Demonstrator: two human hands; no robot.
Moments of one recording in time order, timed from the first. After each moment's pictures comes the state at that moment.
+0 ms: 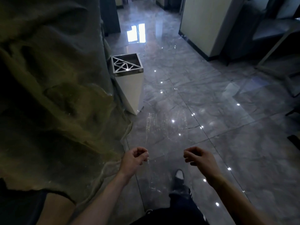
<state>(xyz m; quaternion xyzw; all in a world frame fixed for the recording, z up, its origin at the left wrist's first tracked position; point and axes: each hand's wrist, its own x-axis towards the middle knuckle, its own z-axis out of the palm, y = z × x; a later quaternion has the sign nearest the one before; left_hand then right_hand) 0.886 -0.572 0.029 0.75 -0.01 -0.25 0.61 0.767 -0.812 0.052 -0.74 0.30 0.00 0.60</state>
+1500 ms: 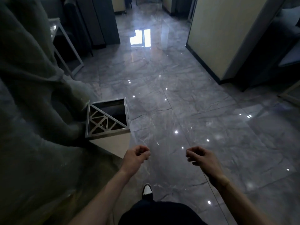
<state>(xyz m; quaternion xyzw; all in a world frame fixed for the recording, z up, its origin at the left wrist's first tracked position) 1.389 -0.885 0.049 0.80 -0.05 -0.23 0.55 1.279 -1.129 0.069 -0.72 0.32 0.01 0.61</state>
